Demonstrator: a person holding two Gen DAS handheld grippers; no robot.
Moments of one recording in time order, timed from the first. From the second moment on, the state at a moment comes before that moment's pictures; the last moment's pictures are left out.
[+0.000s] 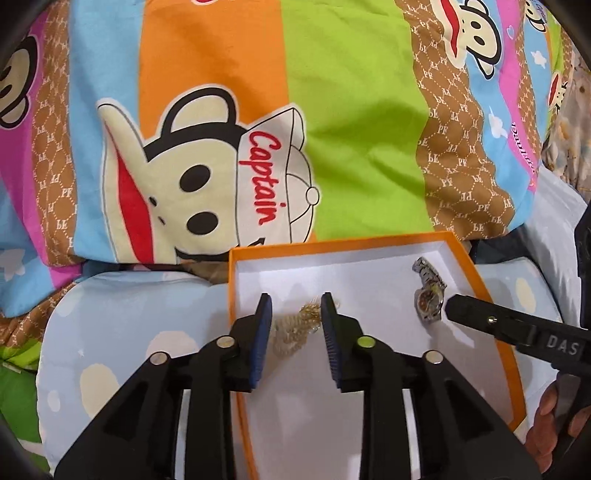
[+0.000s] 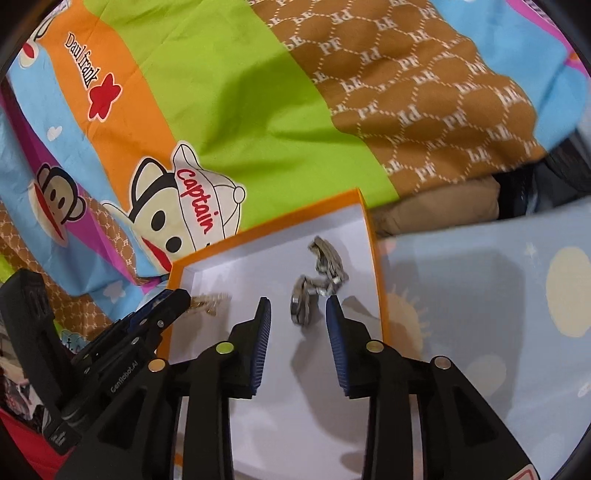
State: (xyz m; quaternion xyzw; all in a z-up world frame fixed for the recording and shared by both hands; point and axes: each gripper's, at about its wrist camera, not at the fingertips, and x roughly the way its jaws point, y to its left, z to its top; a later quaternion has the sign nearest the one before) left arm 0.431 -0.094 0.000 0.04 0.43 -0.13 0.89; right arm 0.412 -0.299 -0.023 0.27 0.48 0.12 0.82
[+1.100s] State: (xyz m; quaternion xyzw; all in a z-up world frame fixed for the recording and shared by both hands) left arm 0.233 -0.064 -0.005 0.08 0.43 -0.16 0.89; right arm 0.209 -0.267 -0.013 0.17 0.46 0.11 0.86
